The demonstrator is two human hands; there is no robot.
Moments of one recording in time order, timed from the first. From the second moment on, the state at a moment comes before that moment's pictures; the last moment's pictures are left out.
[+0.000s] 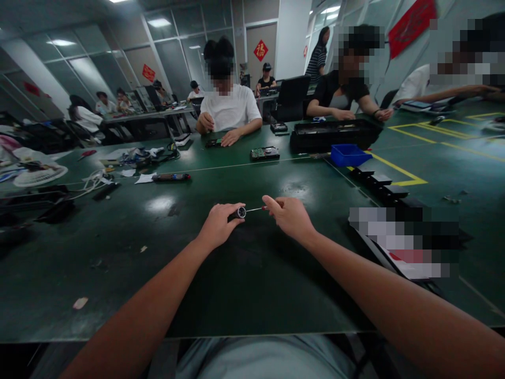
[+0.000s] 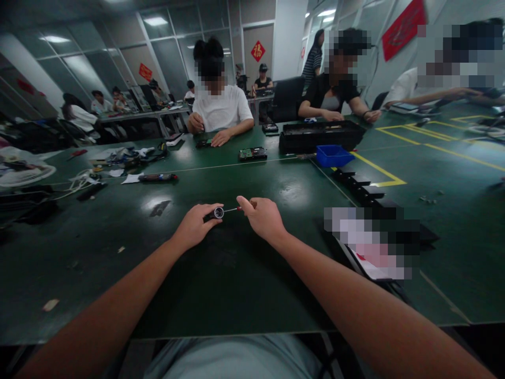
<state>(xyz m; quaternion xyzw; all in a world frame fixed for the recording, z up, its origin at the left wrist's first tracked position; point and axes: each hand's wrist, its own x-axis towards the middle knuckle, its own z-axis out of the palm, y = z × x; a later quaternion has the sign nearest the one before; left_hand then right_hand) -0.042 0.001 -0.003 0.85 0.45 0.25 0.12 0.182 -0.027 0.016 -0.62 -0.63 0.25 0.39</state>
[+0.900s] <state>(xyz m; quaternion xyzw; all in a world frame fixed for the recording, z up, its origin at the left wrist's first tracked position) -0.038 -0.002 -0.004 0.84 0.47 0.24 0.14 0.178 -0.033 0.011 -0.50 -0.63 0.34 0.48</state>
